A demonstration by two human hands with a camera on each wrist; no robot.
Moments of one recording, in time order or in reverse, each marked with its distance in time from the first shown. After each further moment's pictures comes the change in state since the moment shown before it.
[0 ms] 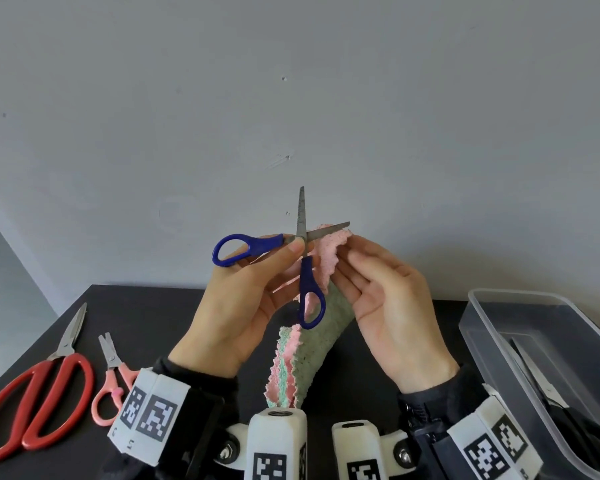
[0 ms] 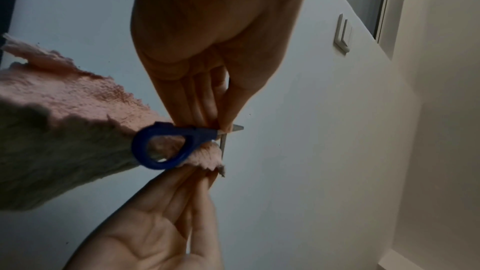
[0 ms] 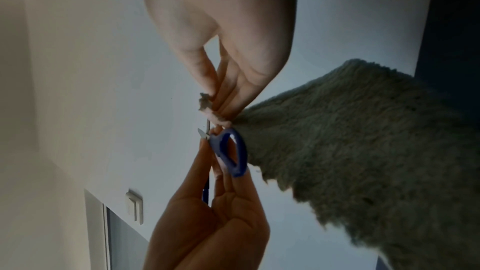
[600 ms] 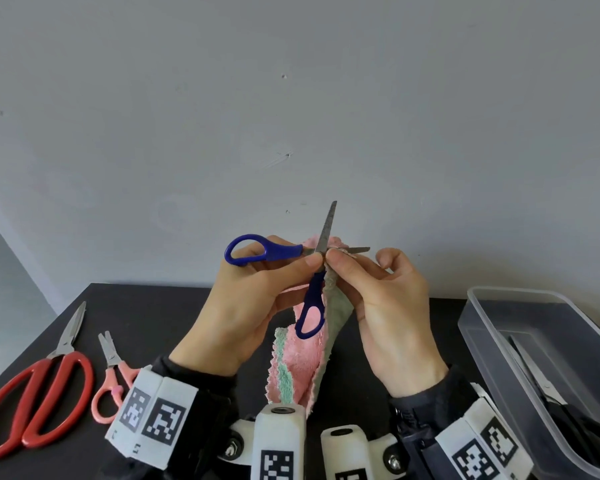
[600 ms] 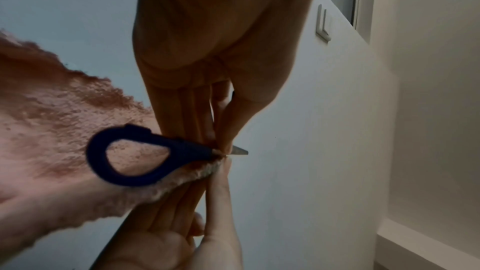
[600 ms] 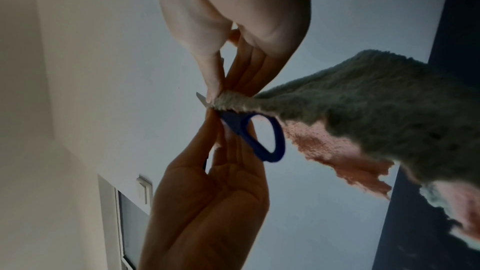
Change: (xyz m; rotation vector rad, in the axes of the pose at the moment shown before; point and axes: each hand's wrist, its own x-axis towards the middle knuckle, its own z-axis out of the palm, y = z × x) left_hand -0.004 0.001 -0.002 0.237 -0.133 0.022; right_hand -0.006 0.005 0.008 -0.114 0.148 -0.084
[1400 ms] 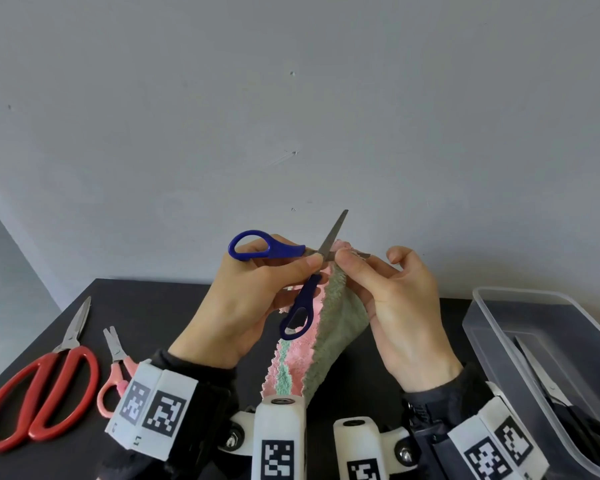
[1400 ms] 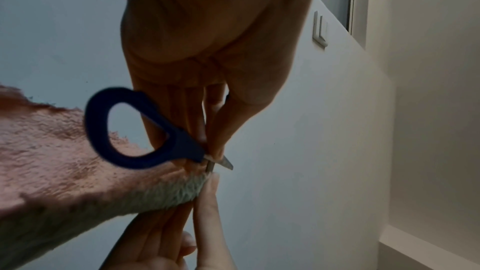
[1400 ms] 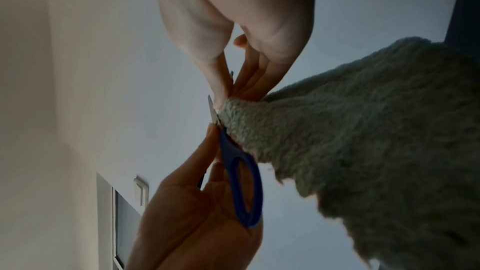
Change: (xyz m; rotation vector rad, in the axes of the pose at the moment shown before) left_hand -0.004 0.009 -0.002 0.077 0.041 -0.051; right_hand 0.005 -0.003 -0.002 -0.055 0.016 0.051
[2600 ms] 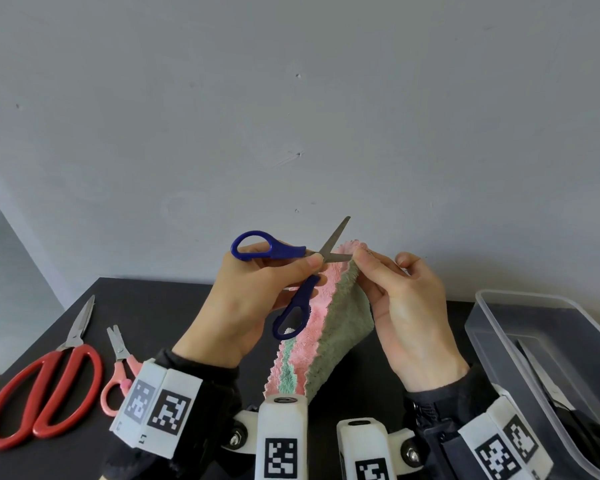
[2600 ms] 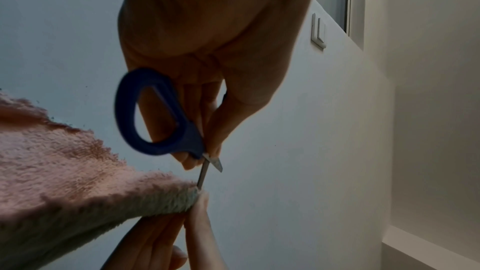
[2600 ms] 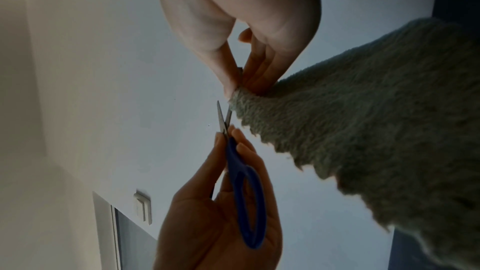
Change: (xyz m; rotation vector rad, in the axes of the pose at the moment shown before) left_hand -0.001 0.000 -0.001 -0.009 0.070 -0.007; right_hand 0.006 0.004 -0.006 0.114 0.077 -0.013
